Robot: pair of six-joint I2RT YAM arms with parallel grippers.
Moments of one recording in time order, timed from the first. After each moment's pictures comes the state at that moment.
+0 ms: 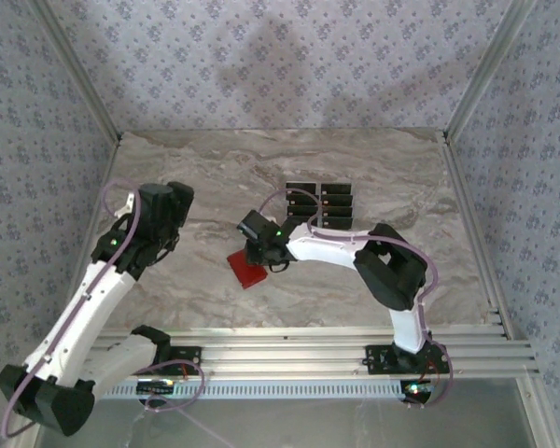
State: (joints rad) left arm -0.37 0.93 0.97 -0.73 -0.27 -1.40; right arm 0.98 1.94 1.35 -0.50 0.09 0.83
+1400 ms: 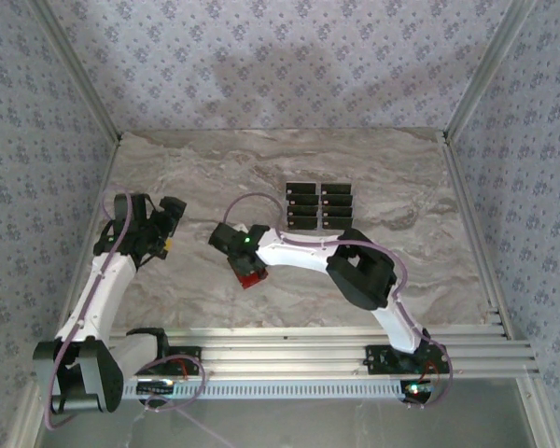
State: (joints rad) left arm 0.00 1.06 0.76 -0.51 0.22 -1.11; right arm 1.09 2.15 1.62 -0.75 0.27 0.49
